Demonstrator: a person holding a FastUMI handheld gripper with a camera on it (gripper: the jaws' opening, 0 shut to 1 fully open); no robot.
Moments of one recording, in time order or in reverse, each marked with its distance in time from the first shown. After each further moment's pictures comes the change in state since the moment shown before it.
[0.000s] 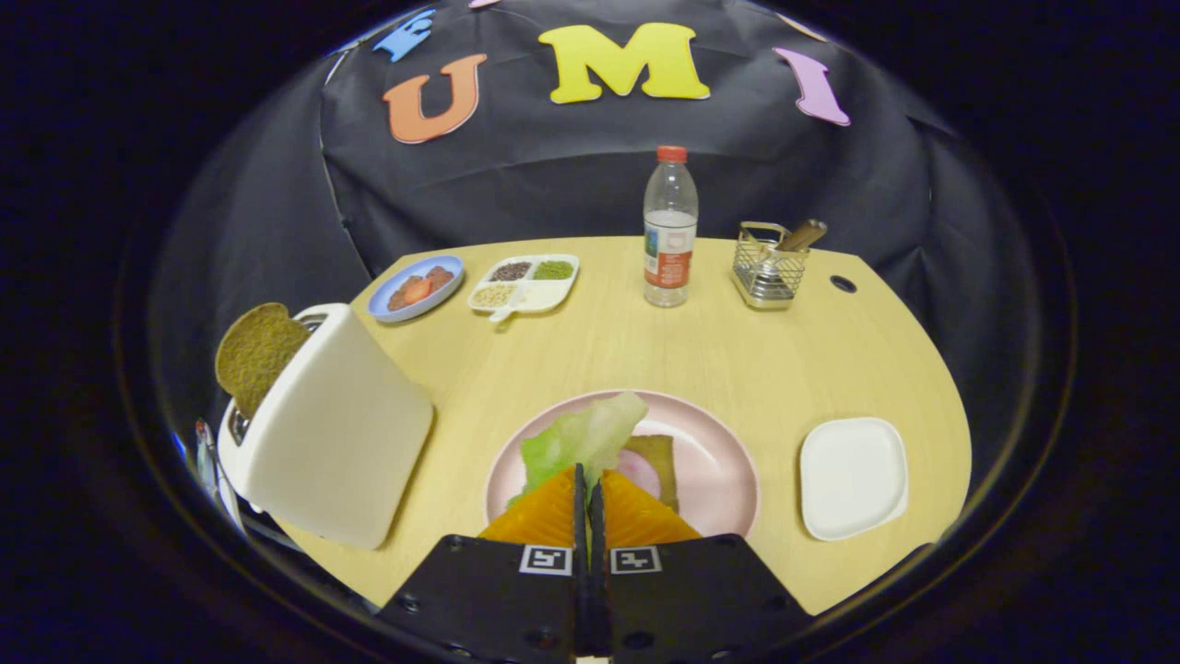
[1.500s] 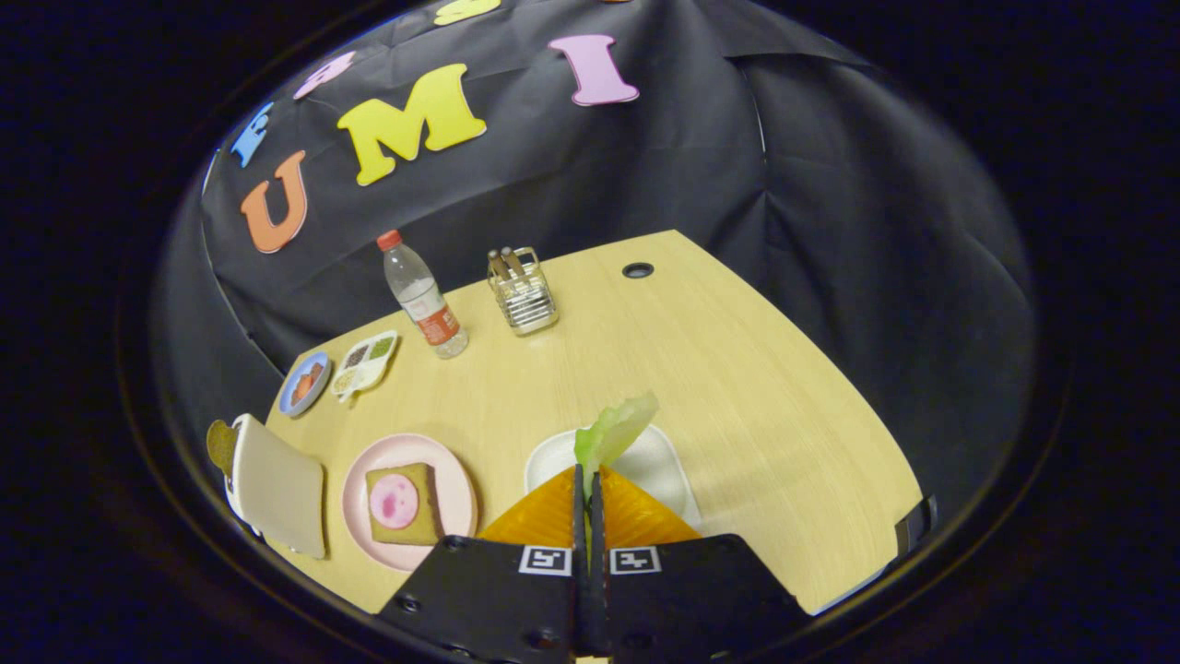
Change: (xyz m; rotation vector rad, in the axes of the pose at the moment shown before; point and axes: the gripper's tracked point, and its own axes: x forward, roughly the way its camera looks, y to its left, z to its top) arm -0.084 -0.210 0.003 0.323 -0.091 -0.133
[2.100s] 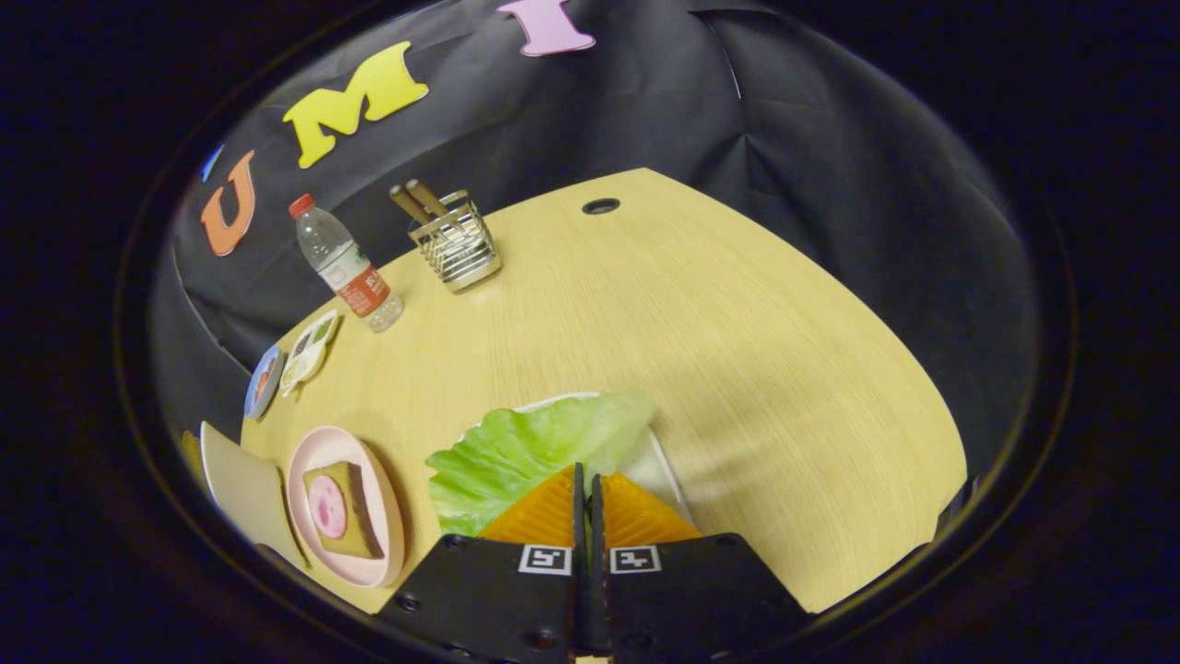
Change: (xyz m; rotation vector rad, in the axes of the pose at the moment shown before) arm 0.087 -0.044 -0.032 0.080 0.122 -0.068
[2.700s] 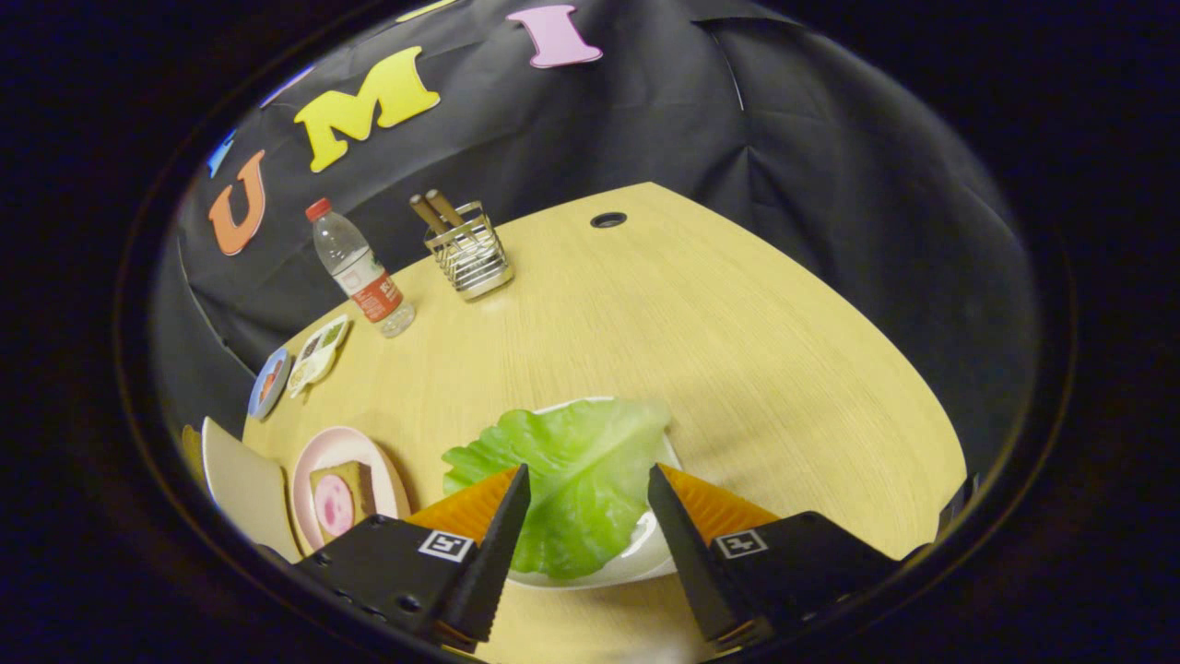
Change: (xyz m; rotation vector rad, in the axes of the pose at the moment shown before) arm 0.008 0.006 -0.003 0.017 -0.007 0.011
